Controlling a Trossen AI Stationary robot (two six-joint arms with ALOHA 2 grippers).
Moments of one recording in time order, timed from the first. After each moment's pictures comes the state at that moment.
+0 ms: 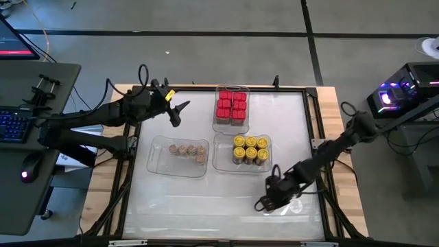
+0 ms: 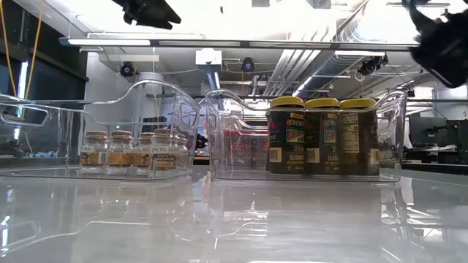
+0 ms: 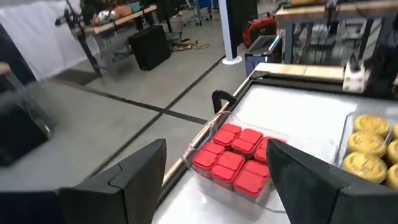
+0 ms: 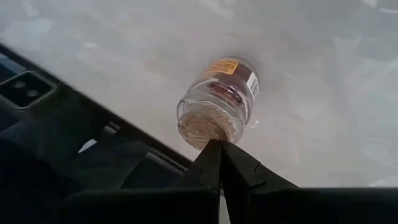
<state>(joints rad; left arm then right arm) 0.19 0.93 0.92 -0.26 -0.45 0.09 0.62 1.52 0.84 -0.45 -0.25 1.79</state>
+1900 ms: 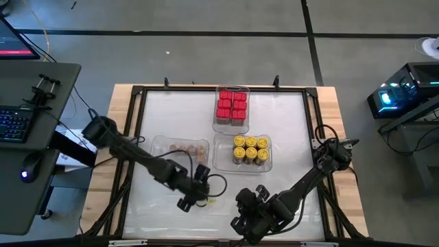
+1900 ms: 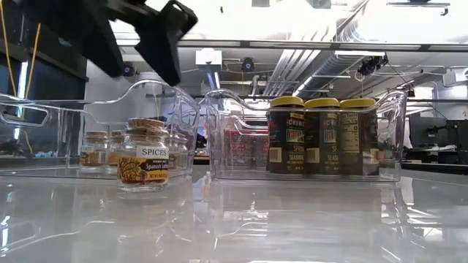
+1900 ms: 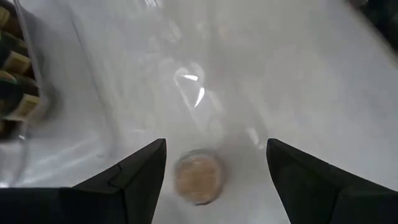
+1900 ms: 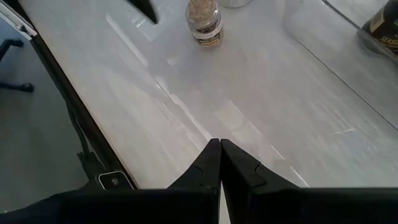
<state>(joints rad) -0.51 1.71 1.20 -0.51 -0.16 0.05 0.71 2.02 1.82 -1.02 0.49 1.37</state>
